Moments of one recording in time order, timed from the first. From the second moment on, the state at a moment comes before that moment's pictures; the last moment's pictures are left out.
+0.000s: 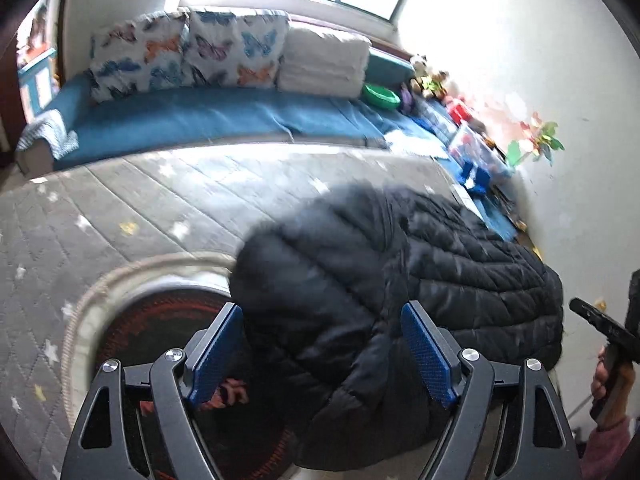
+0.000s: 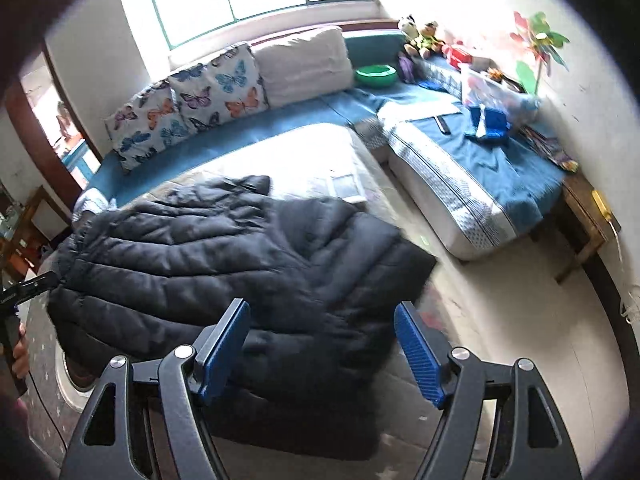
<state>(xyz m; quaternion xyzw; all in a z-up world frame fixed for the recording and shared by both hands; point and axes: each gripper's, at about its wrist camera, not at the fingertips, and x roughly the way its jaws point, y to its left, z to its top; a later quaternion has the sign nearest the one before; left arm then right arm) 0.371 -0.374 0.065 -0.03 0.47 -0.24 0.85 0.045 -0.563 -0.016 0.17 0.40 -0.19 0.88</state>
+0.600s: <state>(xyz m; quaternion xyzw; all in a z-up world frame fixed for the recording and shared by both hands) 0.370 -0.438 0.046 0.04 0.46 -0.30 0.84 0.093 -0.560 -0.054 0.11 0.40 -0.24 0.88</state>
